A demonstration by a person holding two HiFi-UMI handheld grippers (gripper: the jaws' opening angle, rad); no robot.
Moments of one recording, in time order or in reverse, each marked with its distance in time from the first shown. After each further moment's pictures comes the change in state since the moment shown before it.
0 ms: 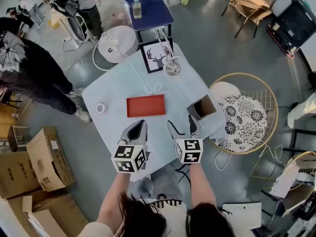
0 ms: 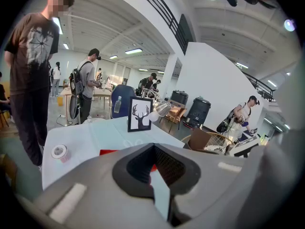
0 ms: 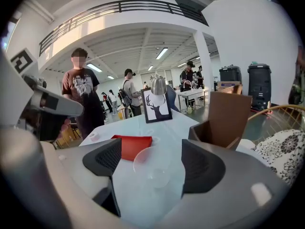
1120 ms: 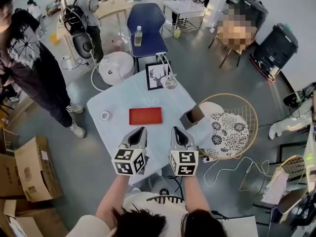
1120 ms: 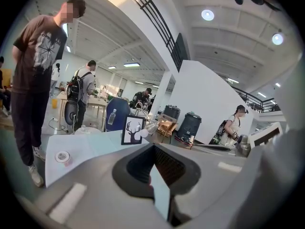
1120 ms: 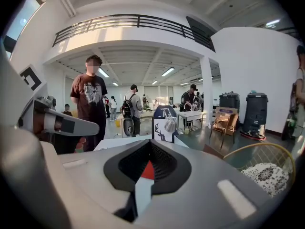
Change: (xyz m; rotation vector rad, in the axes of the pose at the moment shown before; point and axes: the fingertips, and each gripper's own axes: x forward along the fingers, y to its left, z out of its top) left arm -0.084 -0.025 0.033 -0.028 -0.169 -0.098; right arm -0.108 0.069 0.085 -0.137 -0.170 -0.073
